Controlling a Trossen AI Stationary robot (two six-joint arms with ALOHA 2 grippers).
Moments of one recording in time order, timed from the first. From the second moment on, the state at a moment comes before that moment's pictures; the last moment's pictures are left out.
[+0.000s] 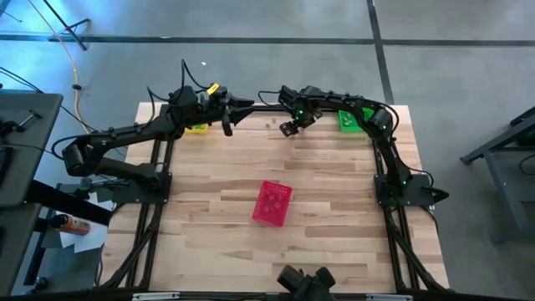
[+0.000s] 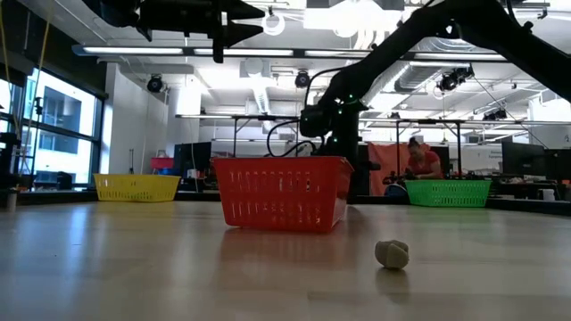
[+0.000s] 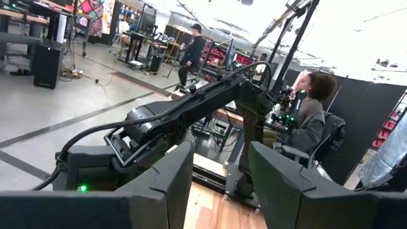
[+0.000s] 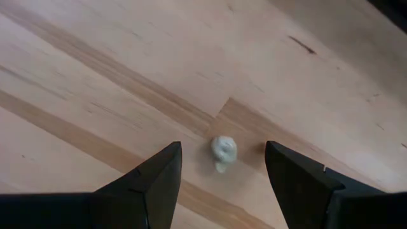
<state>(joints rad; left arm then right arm) 0.52 1.22 0.84 0.46 0.32 -0.36 -0.64 2.22 1.71 -0.95 0.00 0.34</state>
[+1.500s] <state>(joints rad) 0.52 1.22 0.84 0.41 0.32 -0.37 -0.64 2.24 1.72 -0.95 0.02 0.33</state>
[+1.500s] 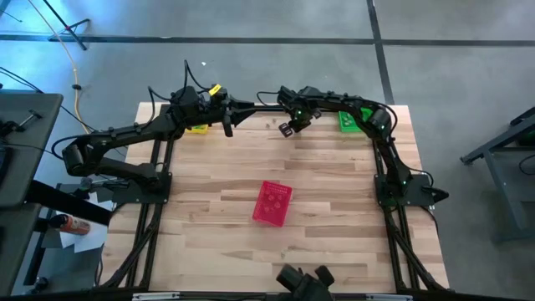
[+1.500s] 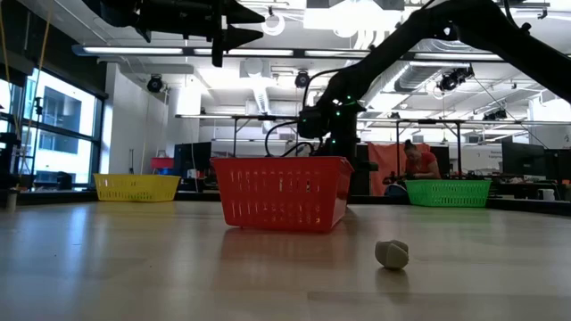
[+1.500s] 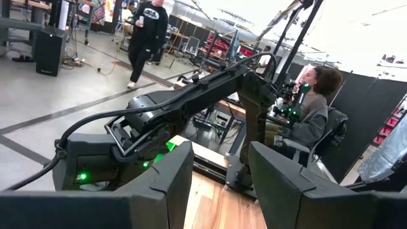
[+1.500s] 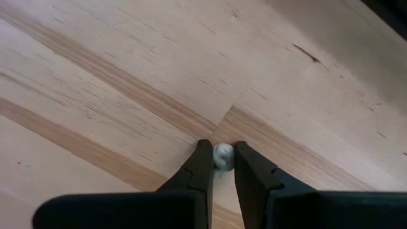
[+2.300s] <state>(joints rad) 0.52 1.22 0.84 0.41 0.32 -0.36 -0.69 2.25 2.24 -1.24 -0.03 0.11</state>
